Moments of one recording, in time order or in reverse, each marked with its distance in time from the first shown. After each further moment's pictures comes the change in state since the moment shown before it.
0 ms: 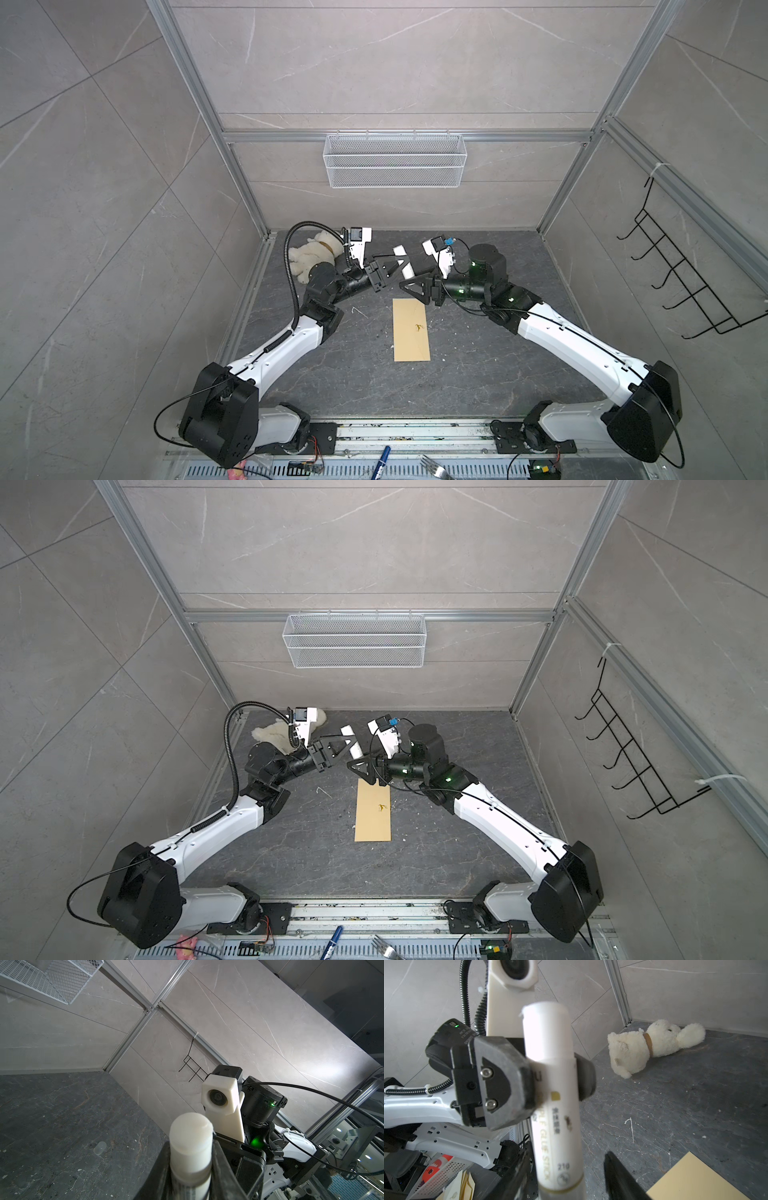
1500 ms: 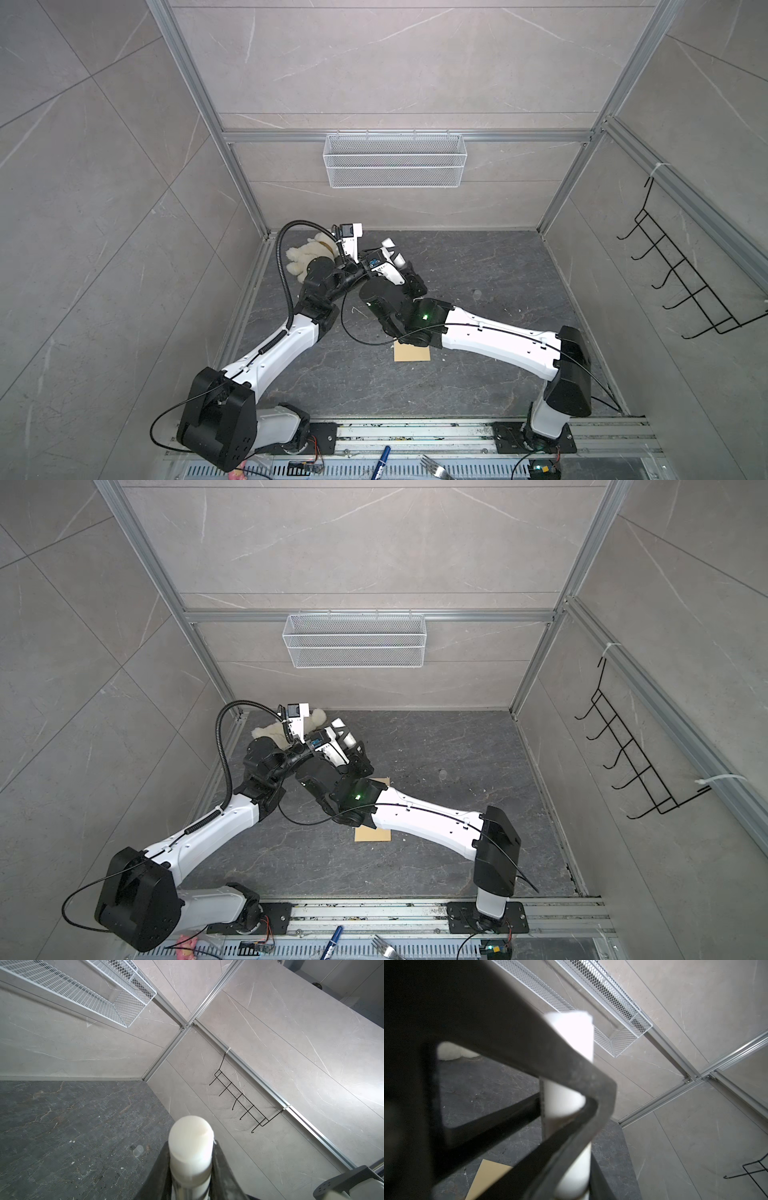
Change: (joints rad) left arm 0.030 -0.018 0.023 -0.158 -0.140 0.111; right arm 0.513 0.440 0.482 -0.342 1.862 -0.497
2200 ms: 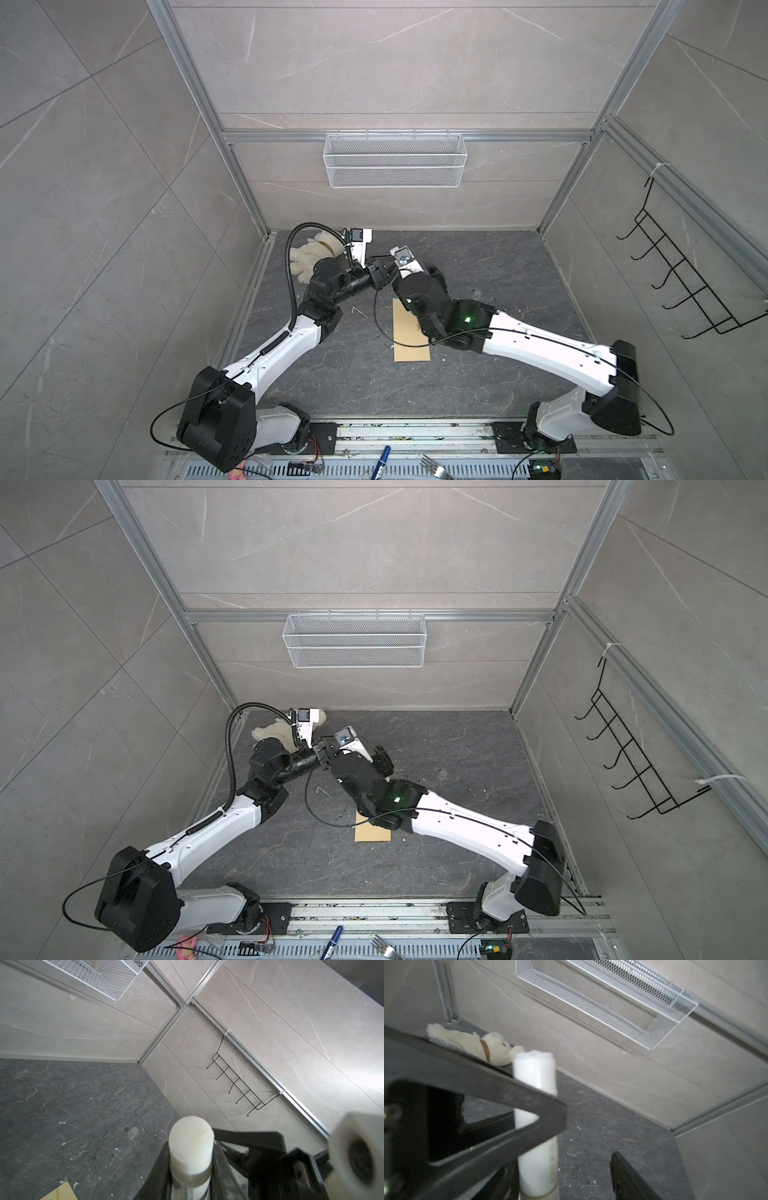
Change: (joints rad) left arm -0.030 0.000 0.004 -0.076 0.044 0.021; right arm -0.104 -0.324 -0.249 0.024 -0.482 0.150
